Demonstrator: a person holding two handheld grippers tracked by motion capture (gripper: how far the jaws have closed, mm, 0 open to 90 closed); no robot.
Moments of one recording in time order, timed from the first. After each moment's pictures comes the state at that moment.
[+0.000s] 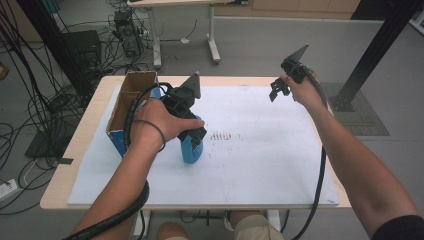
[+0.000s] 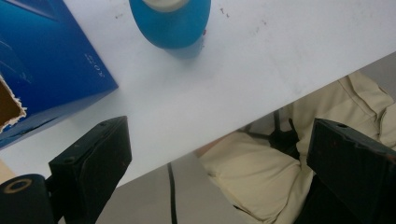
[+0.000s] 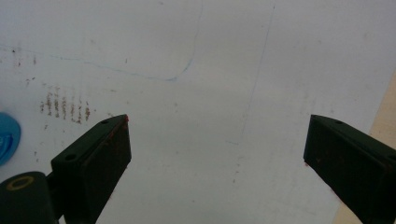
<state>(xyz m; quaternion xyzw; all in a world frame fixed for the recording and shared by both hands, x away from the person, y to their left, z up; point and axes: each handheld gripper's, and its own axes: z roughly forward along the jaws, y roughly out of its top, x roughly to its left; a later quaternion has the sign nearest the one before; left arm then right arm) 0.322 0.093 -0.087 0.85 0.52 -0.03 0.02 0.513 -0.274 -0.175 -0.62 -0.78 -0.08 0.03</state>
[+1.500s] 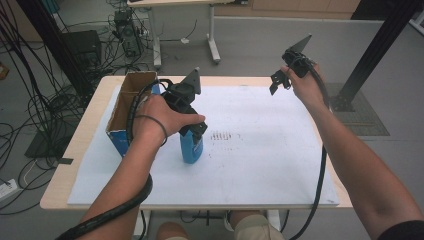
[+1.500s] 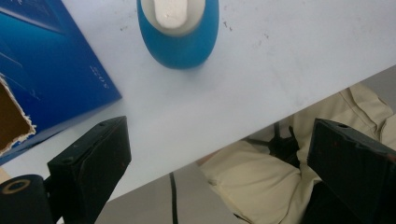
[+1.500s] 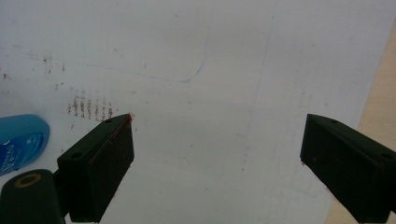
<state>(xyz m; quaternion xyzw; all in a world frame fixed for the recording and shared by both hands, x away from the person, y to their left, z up) 0.331 0.095 -0.088 0.85 0.53 -0.02 0.03 0.501 -0.267 -0.144 -0.63 -0.77 -0.09 0.02</state>
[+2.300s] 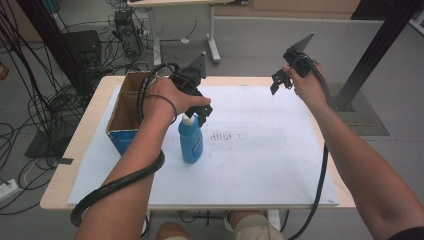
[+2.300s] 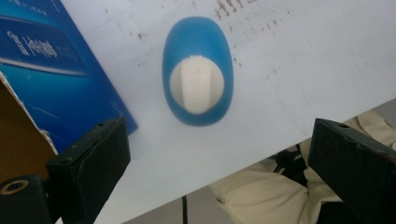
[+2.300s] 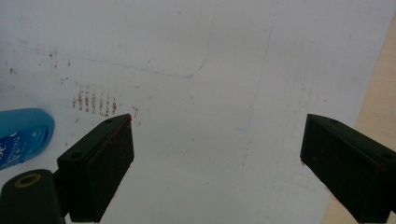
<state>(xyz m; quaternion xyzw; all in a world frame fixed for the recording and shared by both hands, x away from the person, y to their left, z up) 0.369 0.082 -0.080 0.85 0.52 -0.01 0.03 0.494 -0.268 -0.136 -0.63 -0.77 -0.10 0.02</state>
